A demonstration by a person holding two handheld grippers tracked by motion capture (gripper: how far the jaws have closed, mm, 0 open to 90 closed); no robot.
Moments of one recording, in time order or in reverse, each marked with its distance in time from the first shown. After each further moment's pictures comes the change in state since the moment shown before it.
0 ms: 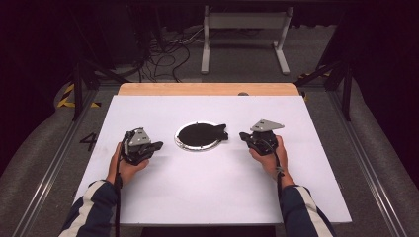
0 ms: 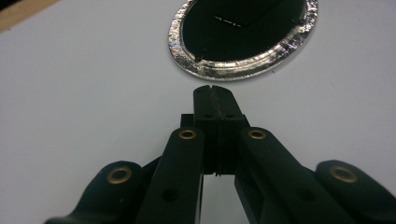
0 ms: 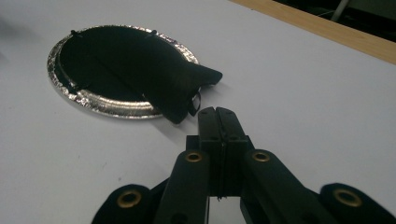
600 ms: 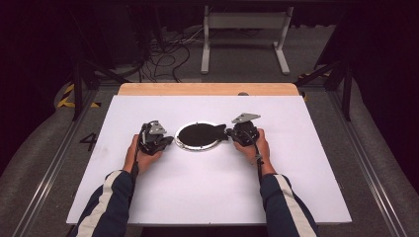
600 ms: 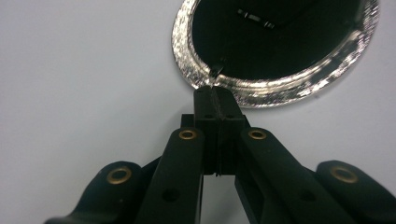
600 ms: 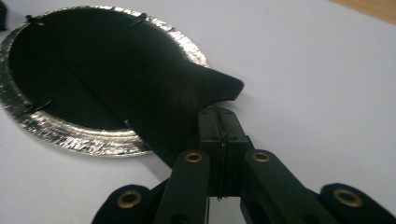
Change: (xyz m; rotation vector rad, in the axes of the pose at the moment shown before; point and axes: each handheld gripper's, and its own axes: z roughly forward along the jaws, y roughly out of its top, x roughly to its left) left arm 0.007 0.013 0.048 0.078 0.028 -0.041; right arm 0.005 0.014 0.058 0.105 0.003 0.015
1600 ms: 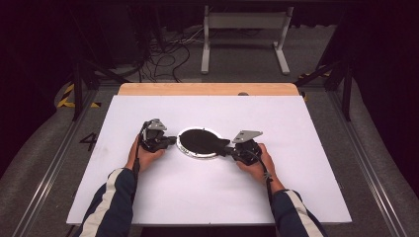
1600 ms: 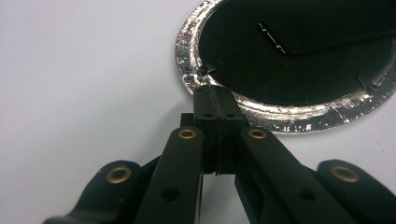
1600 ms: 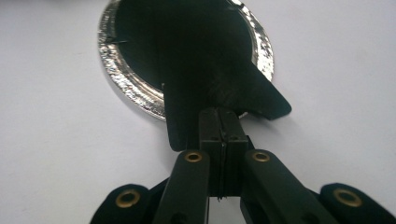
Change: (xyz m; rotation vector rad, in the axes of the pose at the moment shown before) left arm 0.005 0.004 0.007 -0.008 -0.123 -0.061; right arm 0.036 -0.034 -0.033 -0.006 0.157 -0.133
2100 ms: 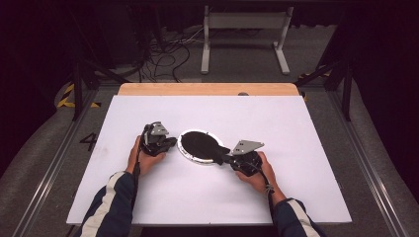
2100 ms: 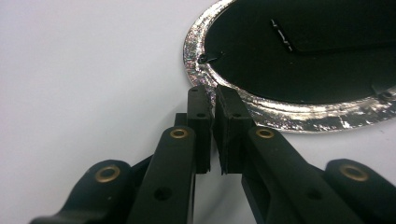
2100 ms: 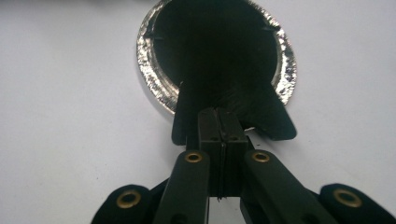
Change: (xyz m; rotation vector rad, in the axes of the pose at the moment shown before) left arm -0.015 -0.004 -0.009 -0.006 0.074 0.076; right arm 0.024 -0.008 -0.013 -0.049 0.031 -0.042
